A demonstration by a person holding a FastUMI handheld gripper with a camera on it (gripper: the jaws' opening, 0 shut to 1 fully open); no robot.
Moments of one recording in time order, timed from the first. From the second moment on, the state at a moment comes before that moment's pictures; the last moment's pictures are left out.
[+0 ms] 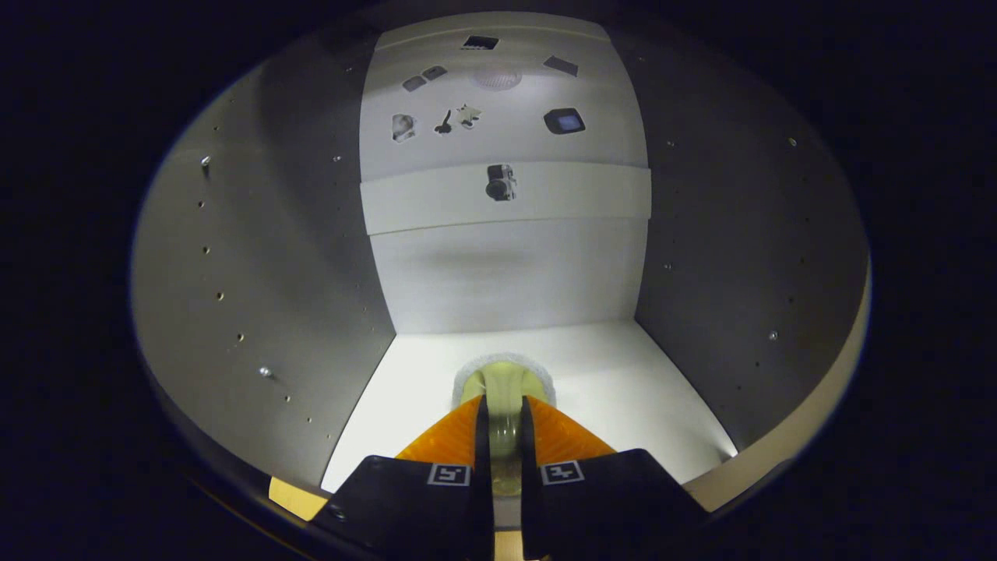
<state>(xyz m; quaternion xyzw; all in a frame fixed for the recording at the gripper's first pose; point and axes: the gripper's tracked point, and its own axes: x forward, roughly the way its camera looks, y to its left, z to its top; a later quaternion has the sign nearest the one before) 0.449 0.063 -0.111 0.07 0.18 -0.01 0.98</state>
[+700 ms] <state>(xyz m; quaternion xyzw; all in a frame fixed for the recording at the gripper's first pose) 0.437 0.063 -0.065 0.09 0.13 -0.01 0.99</state>
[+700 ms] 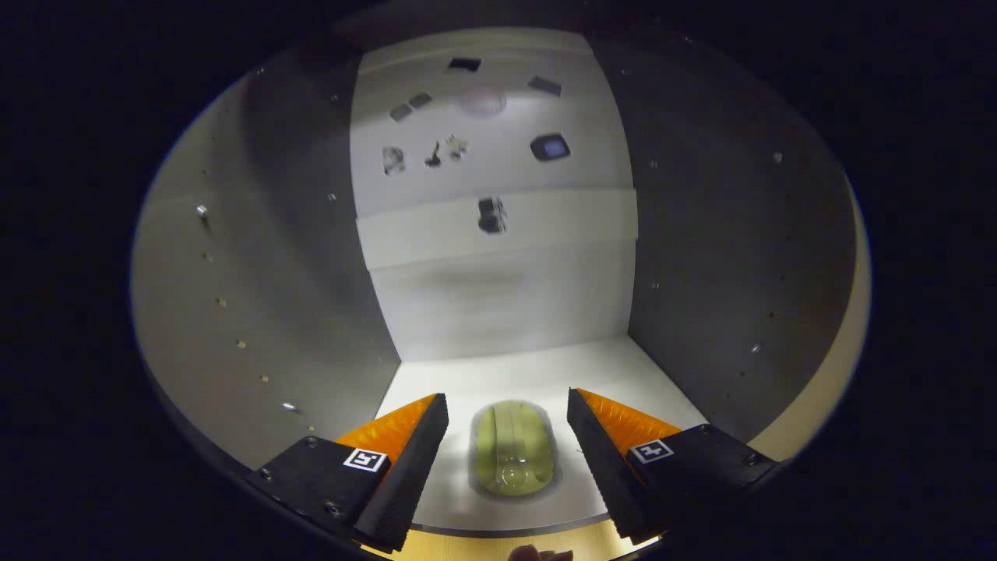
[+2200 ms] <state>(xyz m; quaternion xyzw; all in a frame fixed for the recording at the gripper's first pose) -0.013 -0.067 0.071 0.07 -0.07 -0.07 0.99</state>
